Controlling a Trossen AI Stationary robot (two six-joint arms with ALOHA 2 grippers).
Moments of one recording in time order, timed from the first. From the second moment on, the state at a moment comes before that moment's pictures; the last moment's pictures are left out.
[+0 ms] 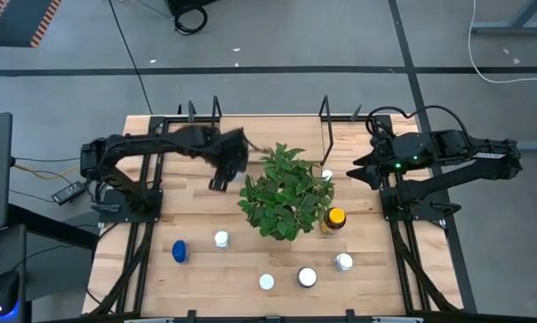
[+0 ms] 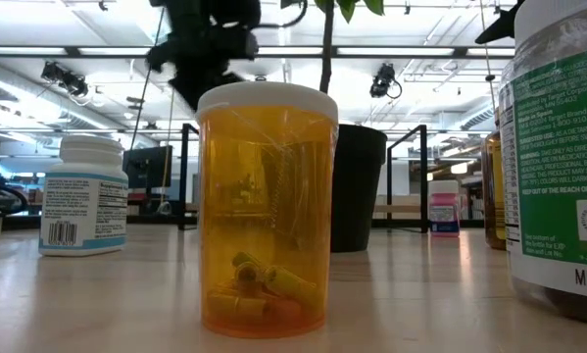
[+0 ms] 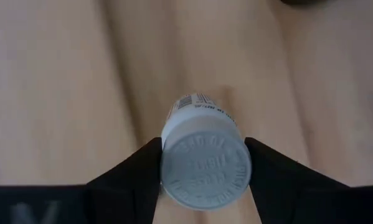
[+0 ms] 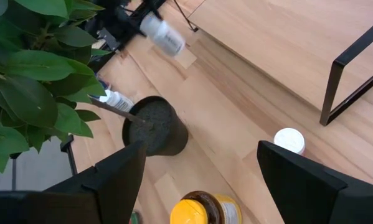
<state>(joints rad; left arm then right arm) 0.25 1.55 1.34 -0.98 -0.04 0.51 0.08 0.74 1.06 -0.97 0.20 0.81</state>
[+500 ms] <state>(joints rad) 0.54 1.85 1.93 -1.27 -0.07 0.57 0.08 0.74 1.06 -0.97 0.21 0.85</state>
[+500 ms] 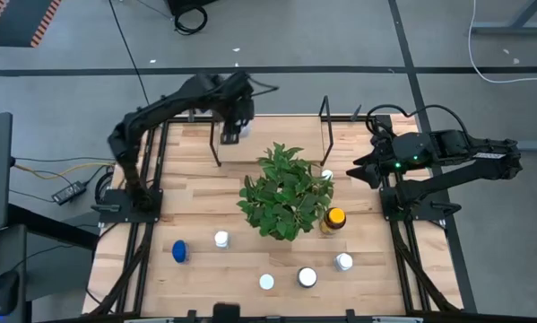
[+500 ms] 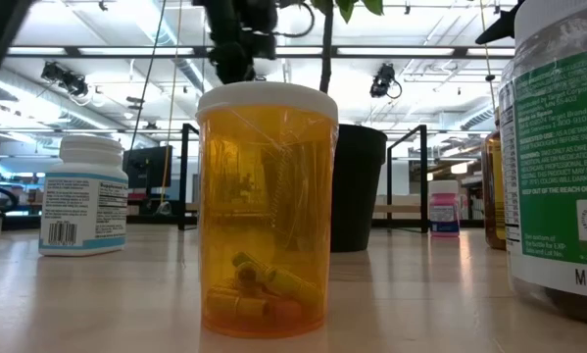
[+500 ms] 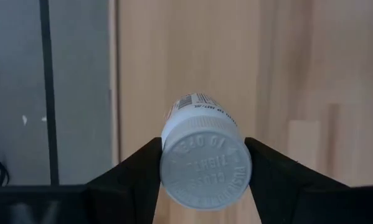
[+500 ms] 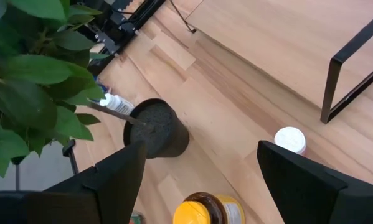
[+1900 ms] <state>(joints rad) 0.78 2.19 2.13 -1.37 0.00 0.63 0.08 0.74 1.06 -0.97 0.21 0.89</state>
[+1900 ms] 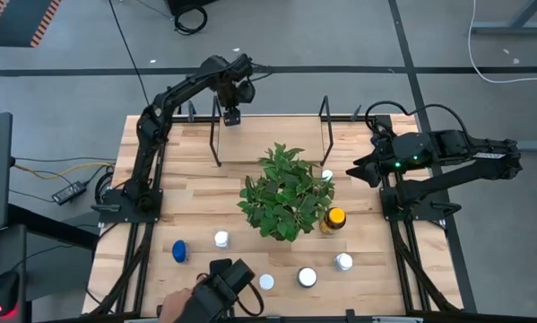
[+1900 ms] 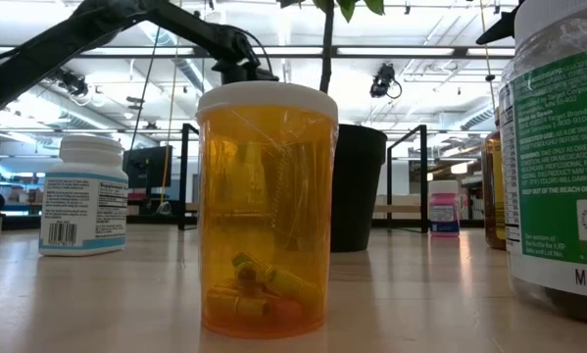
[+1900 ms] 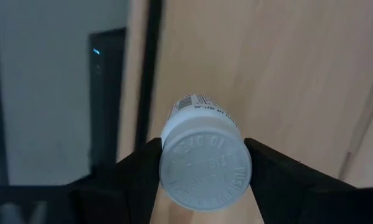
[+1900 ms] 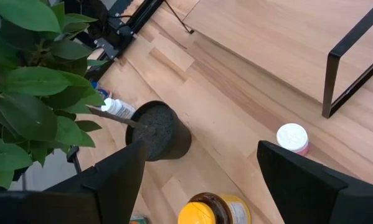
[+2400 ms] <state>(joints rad) 0.78 2.18 2.08 -1.30 -0.05 0.61 0.08 0.74 1.06 -0.97 0.21 0.89</state>
